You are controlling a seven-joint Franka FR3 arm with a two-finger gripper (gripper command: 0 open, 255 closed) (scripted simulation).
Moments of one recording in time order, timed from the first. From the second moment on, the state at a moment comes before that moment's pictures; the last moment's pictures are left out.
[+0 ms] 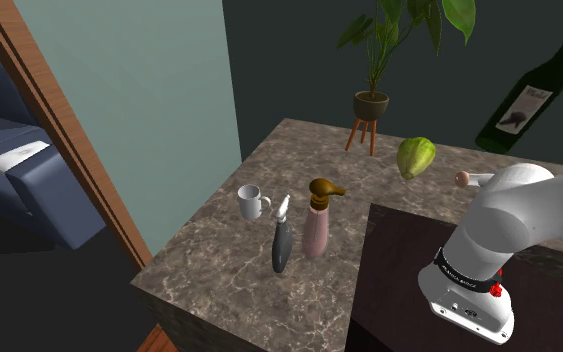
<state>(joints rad) -0.14 -0.83 -0.62 -1.70 -0.50 1.07 -1.06</state>
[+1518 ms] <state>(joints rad) 0.02 -0.87 -1.10 -1.42 -0.83 1.14 -1.54</state>
